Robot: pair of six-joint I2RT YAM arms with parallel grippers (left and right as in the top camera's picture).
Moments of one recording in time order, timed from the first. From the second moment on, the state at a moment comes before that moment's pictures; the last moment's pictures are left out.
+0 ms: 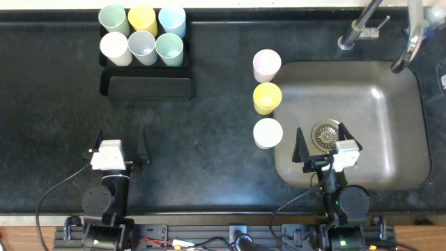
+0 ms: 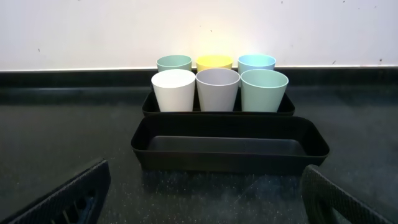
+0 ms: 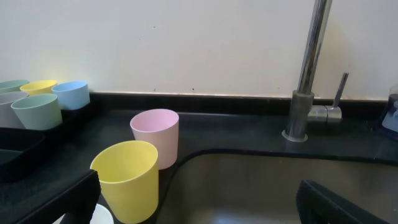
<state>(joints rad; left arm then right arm) -0.09 0.01 0.01 -0.07 -0.12 0.01 0.07 0.02 0.02 -0.01 -0.07 0.06</state>
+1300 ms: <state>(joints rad) -0.09 0.01 0.01 -0.07 -0.12 0.01 0.07 0.02 0.02 -0.01 -0.07 0.06</state>
